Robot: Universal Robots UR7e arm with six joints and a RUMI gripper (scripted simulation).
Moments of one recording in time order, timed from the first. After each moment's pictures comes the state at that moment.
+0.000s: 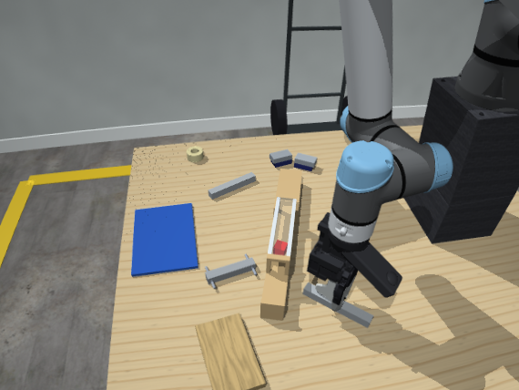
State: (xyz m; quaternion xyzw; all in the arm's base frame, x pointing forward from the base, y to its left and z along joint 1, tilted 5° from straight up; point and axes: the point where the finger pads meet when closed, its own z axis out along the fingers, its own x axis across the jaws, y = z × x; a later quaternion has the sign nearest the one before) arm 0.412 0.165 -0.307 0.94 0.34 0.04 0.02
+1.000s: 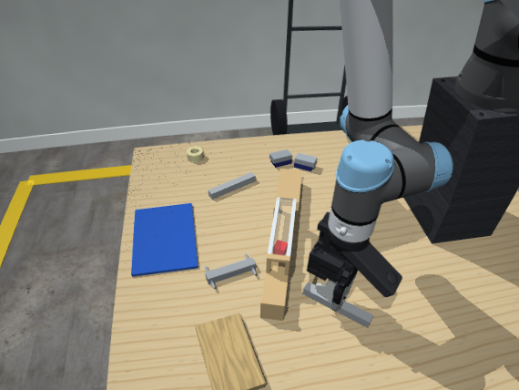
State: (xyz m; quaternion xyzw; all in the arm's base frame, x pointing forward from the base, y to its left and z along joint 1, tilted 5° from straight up) arm 0.413 0.165 -0.306 0.94 0.34 0.04 0.02
